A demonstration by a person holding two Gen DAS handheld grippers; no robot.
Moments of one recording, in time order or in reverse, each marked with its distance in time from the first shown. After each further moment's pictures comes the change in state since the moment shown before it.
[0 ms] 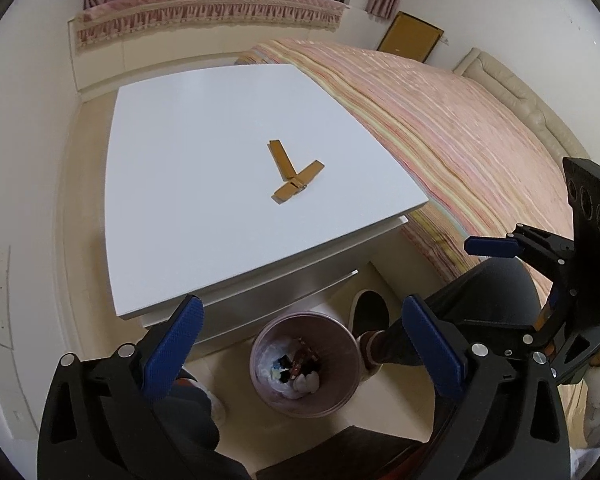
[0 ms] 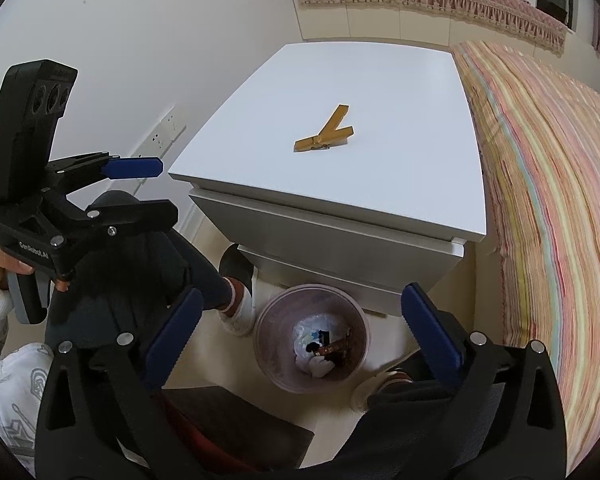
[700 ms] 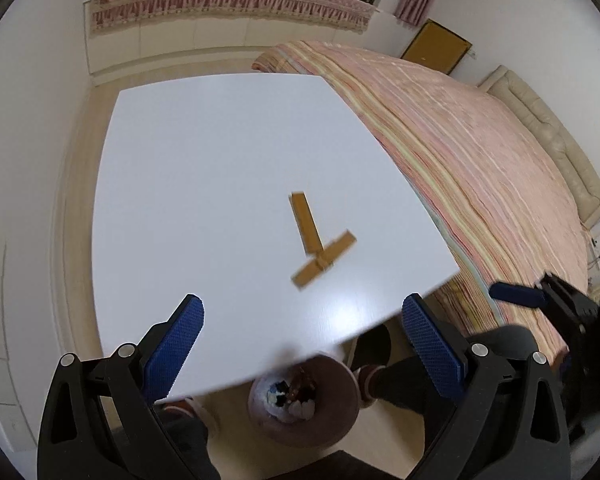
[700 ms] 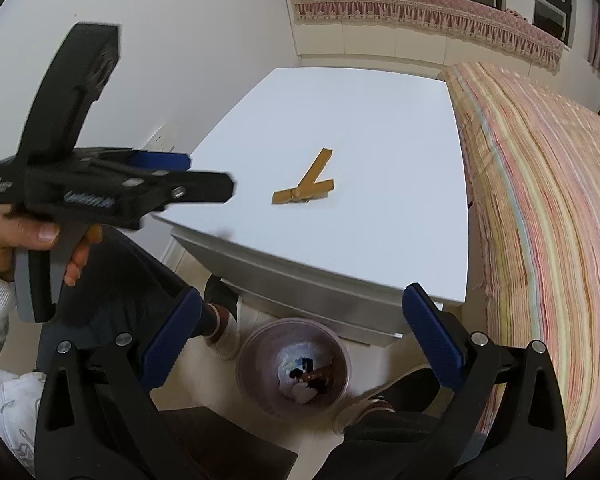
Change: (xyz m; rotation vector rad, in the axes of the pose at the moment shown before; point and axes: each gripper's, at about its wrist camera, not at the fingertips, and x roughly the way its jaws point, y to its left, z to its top) left arm 0.040 0.020 0.073 -0.095 0.021 0.031; right arm 0.007 -0.015 0.044 -0.017 -0.049 -0.038
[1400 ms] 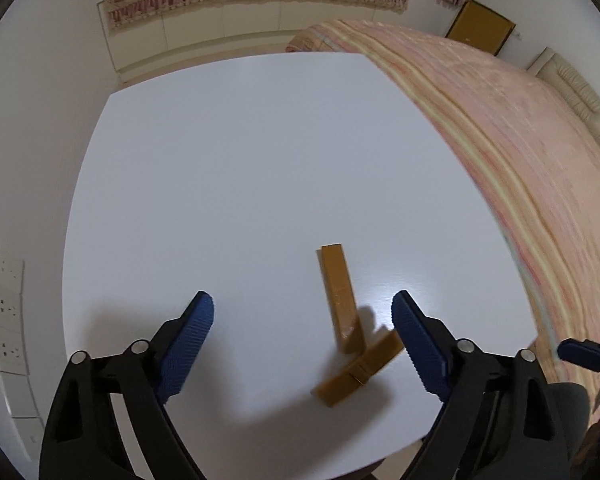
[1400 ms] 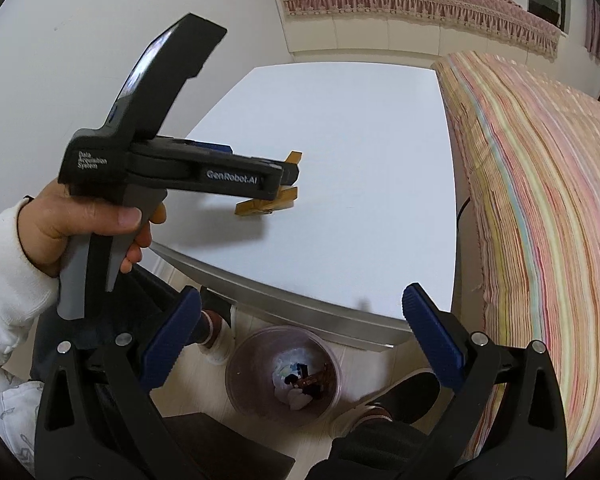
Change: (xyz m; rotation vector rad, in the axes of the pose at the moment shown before) left arm 0.079 -0.006 0.043 -0.005 0.062 0.198; right arm 0.021 -0.028 0.010 0.034 0.013 0.017
